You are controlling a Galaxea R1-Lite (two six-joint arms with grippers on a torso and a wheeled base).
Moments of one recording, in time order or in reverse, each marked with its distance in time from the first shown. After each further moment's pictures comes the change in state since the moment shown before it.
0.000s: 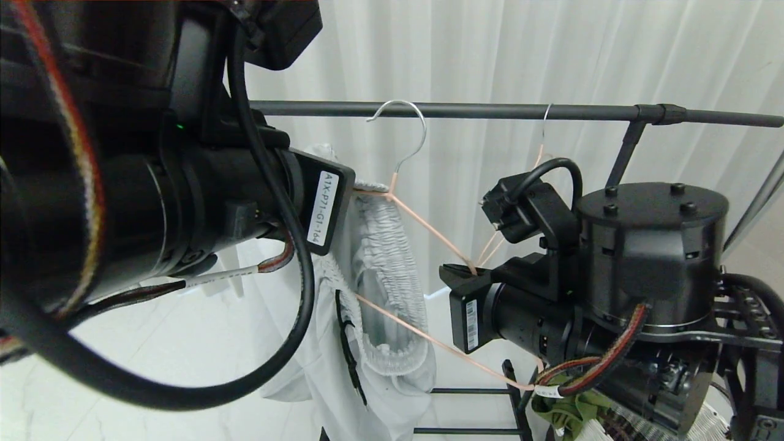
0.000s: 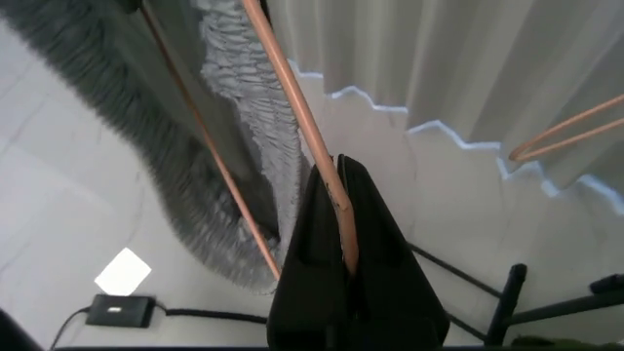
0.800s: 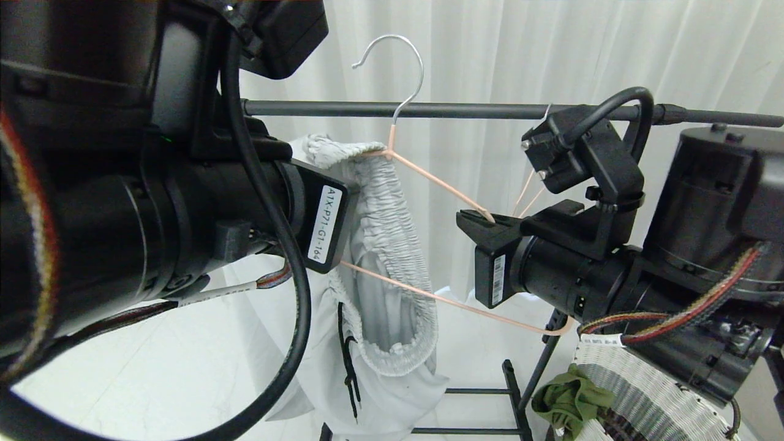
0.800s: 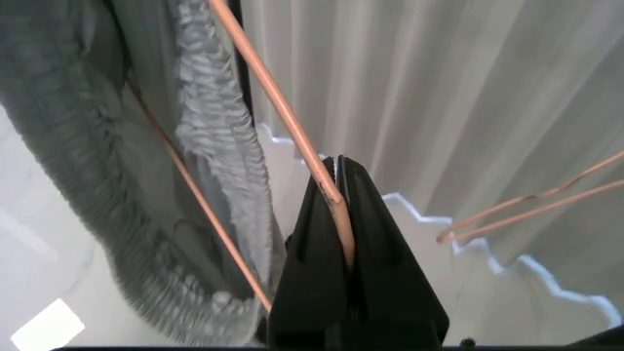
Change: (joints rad) left arm -0.036 -0.013 0.021 -0.007 -0.005 0.002; right arm -0.022 -0.059 0.001 -0.153 0.000 -0.195
